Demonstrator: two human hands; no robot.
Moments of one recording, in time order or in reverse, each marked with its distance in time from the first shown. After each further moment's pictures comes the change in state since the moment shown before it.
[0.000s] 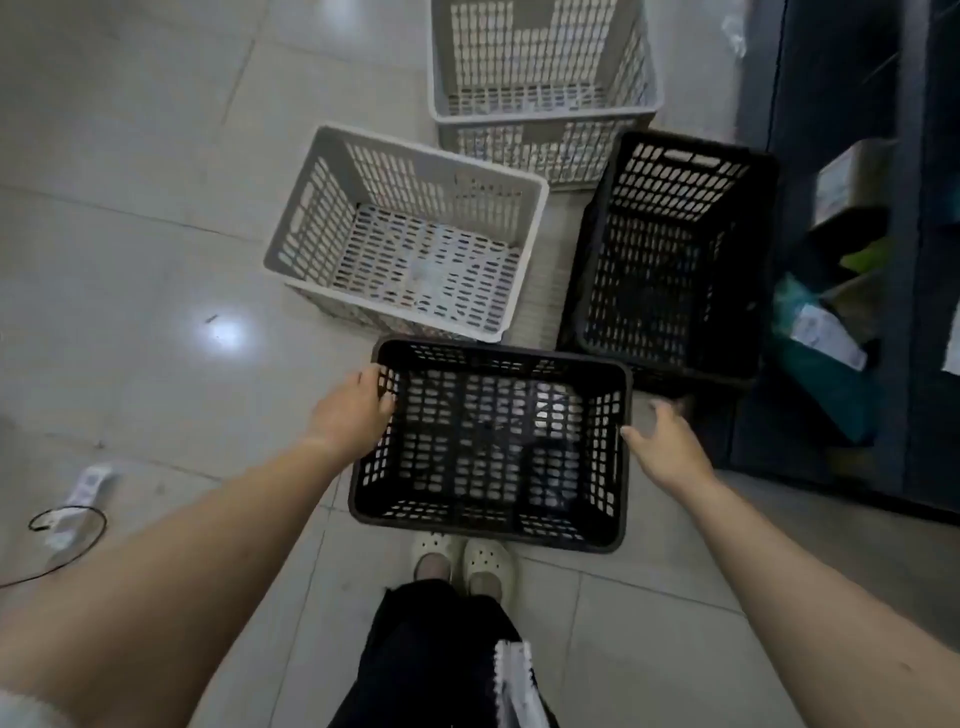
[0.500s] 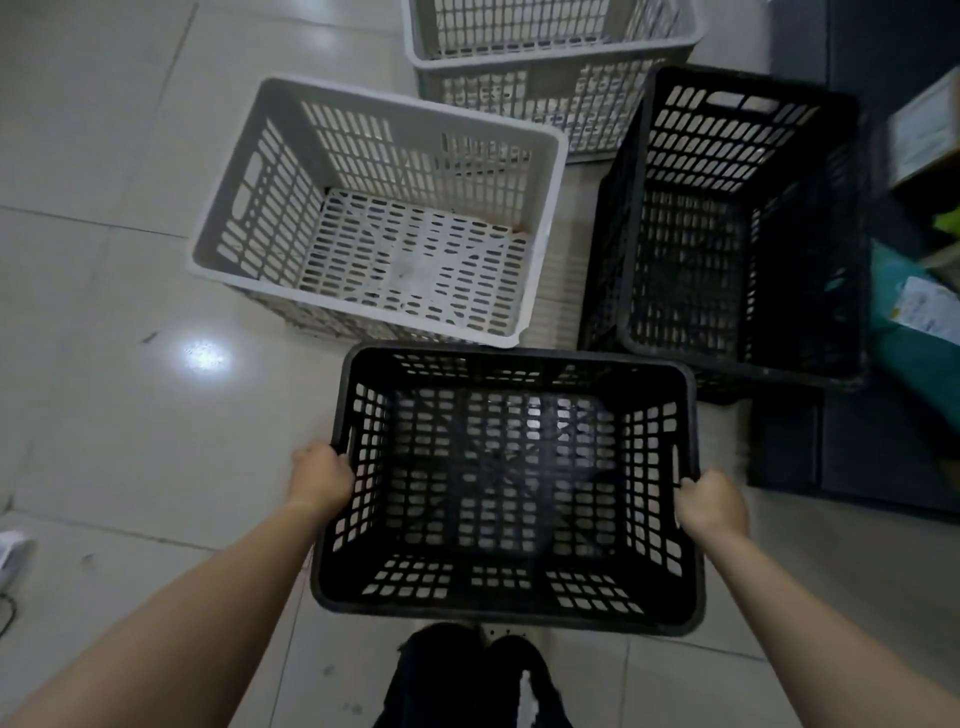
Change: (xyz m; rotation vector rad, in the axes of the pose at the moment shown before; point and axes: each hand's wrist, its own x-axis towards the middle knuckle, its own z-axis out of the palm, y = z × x) left_hand 0.122 -0.081 0.144 -0.230 0.024 -0.352; right_hand 0.117 0.064 0.137 0.021 0.185 0.337
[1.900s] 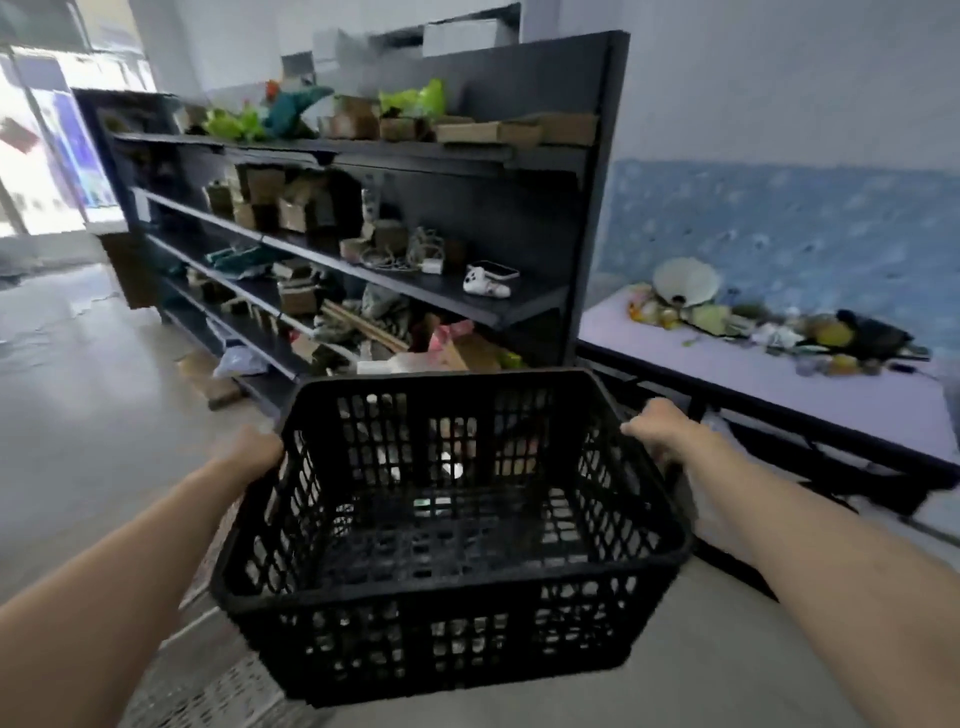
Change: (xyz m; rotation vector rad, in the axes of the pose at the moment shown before) left_hand -0.601 0.163 -0.515 -0.021 0.002 1.107; right_hand -0.714 0.246 -0.511 0.686 0.476 0.254
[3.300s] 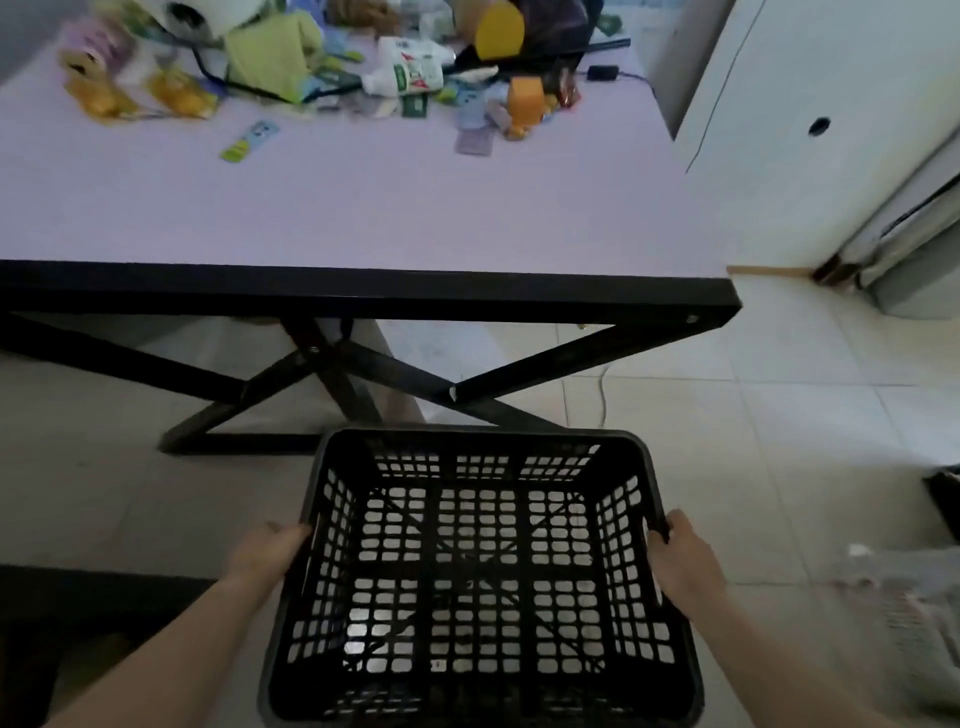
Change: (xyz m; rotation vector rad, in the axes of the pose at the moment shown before) left_hand 0.137 0.448 0.977 0.272 -0.763 -0.111; right_hand 0.484 0.705 -0.033 0.273 0.227 0.888
